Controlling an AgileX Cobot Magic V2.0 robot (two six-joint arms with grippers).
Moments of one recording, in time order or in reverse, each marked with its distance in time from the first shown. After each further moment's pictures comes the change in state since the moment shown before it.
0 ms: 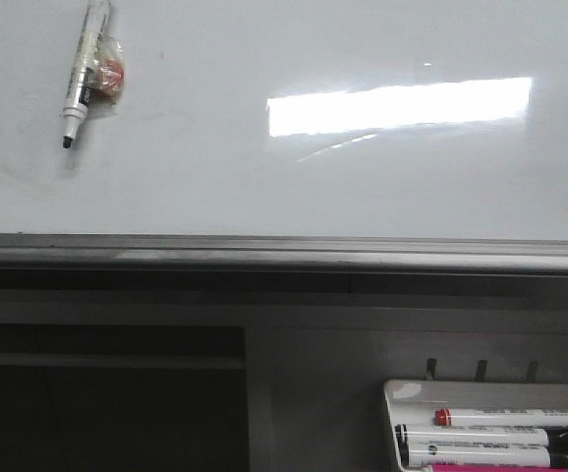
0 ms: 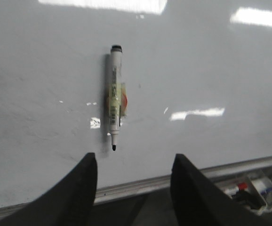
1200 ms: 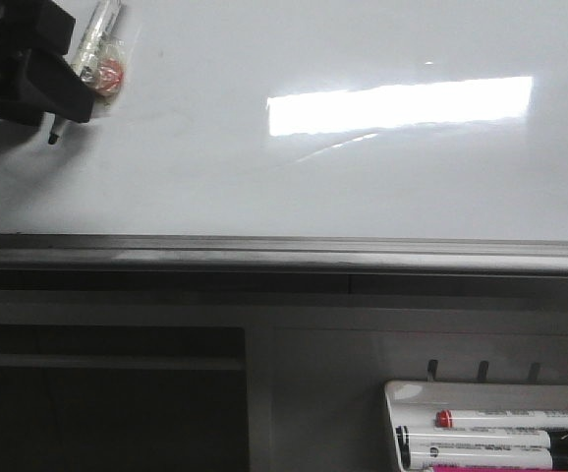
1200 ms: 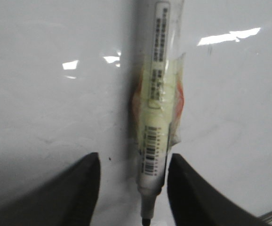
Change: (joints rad) left arm -0.271 0.701 -0.118 -0.047 -0.453 0.165; right arm 0.000 0.099 -0.020 0.010 0.006 -0.009
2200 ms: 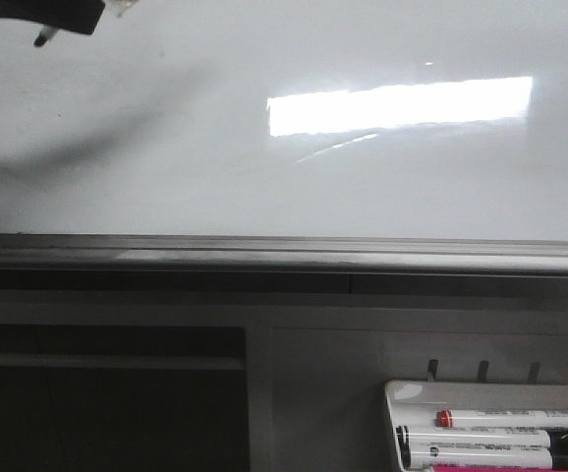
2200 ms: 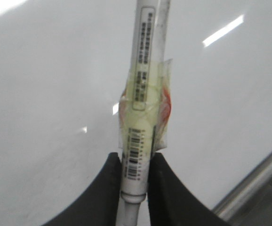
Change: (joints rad) left arm -0.189 -0.187 0.000 0.402 -0.020 0.025; right arm 0.008 0.137 -0.267 0.348 0.267 -0.628
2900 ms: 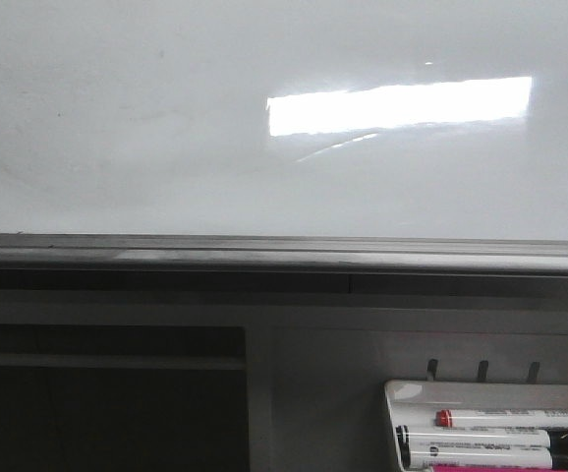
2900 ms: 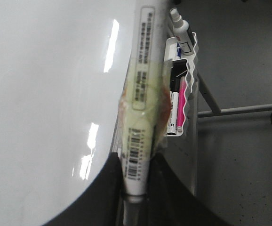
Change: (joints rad) left arm -0.393 -0.295 0.000 0.211 0.409 0.173; right arm 0.688 0.544 -0.319 -0.088 0.010 -0.369
